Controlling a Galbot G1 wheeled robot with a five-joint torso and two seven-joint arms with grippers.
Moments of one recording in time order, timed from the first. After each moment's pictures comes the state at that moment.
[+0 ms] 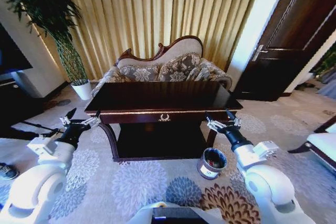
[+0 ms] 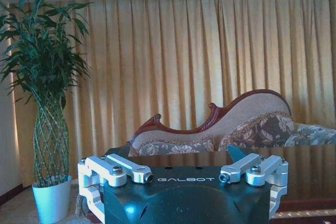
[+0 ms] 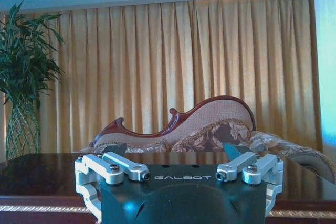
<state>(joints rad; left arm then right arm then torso) 1.61 -1.00 -0.94 -2.43 -0.66 0.34 -0.18 -1.58 1.21 0.74 2.44 0.50 -0.30 0.02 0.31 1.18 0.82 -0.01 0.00</state>
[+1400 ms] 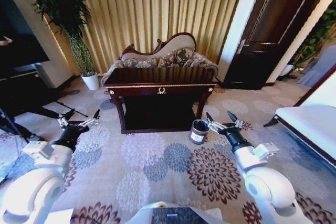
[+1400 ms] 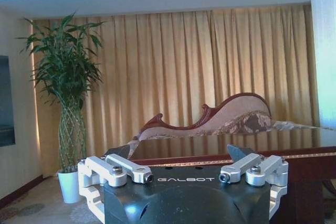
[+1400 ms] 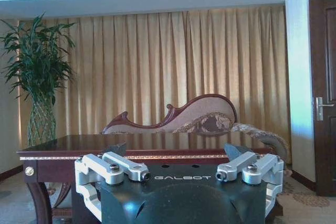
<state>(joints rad) 1.66 -1.01 -0.97 -2.44 -0.66 0.31 -0.16 -1.60 1.21 0.74 2.44 0.48 -0.29 0.05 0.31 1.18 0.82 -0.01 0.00</state>
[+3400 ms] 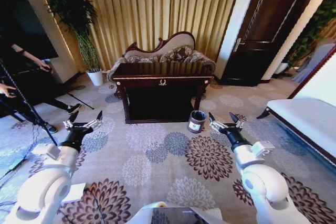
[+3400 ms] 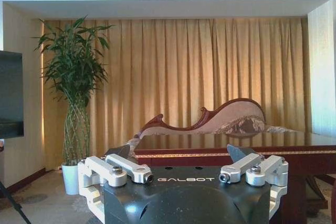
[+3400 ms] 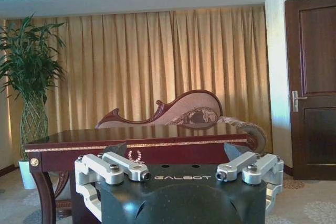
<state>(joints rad) 1.64 -1.04 -0.90 -2.40 -0.64 0.24 -0.17 -1.56 1.23 0.73 2.39 0.48 -0.29 0.09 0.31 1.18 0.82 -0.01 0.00</state>
